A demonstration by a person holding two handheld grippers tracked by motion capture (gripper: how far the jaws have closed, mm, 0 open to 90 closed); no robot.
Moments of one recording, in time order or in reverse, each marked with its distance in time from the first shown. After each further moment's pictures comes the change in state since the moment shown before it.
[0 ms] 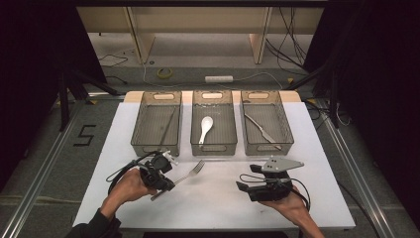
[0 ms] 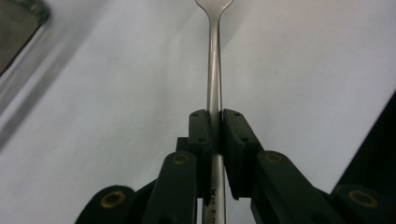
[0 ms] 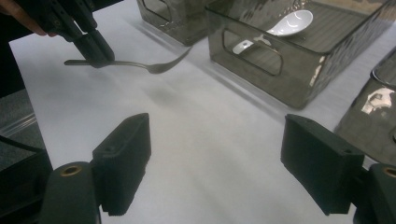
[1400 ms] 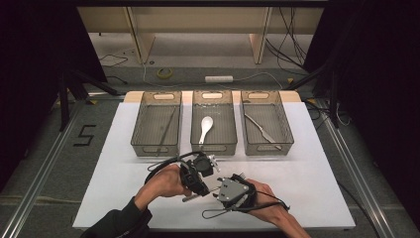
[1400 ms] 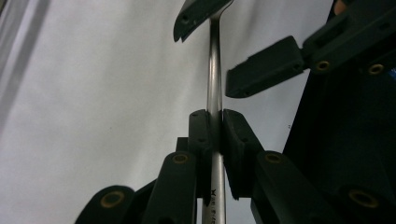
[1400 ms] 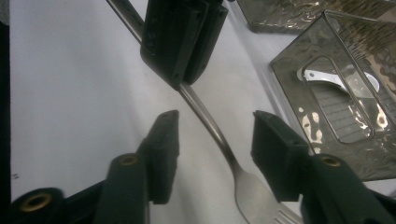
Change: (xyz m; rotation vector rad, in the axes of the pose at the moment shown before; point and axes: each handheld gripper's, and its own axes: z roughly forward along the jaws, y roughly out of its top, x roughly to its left) left arm -0.066 0.080 0.013 0.093 -0.112 0.234; right arm 0.064 0.005 0.061 0.169 -0.048 -0.607
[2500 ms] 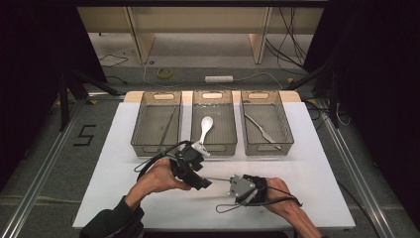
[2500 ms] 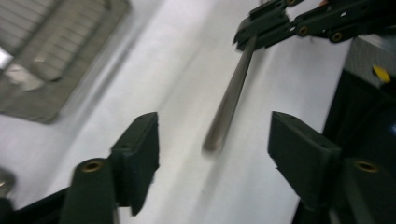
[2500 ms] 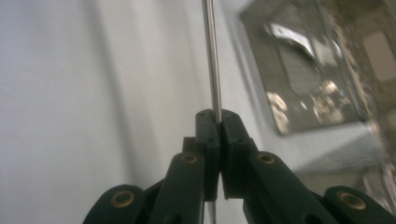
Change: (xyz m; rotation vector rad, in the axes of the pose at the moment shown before) left arm 0.017 -0.024 -0.029 -0.324 0.099 -0.110; right arm -0.026 -0.025 -0.010 0.143 -0.097 -0.104
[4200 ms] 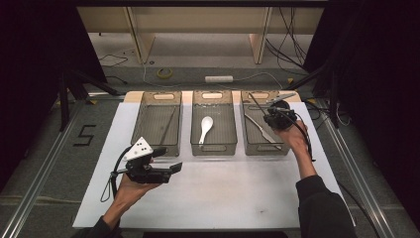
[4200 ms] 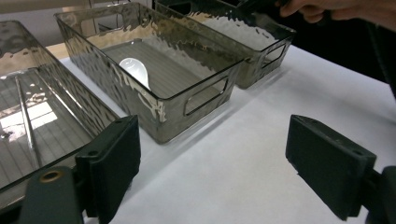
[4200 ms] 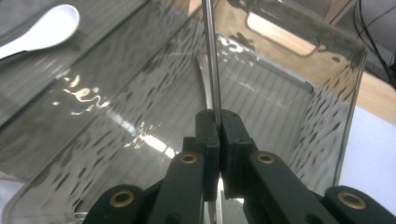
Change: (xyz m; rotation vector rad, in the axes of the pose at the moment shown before) left arm 0.028 -0.091 -0.044 -0.572 0.196 -0.206; right arm -0.204 -0.059 0.039 0.122 -0.136 0.784
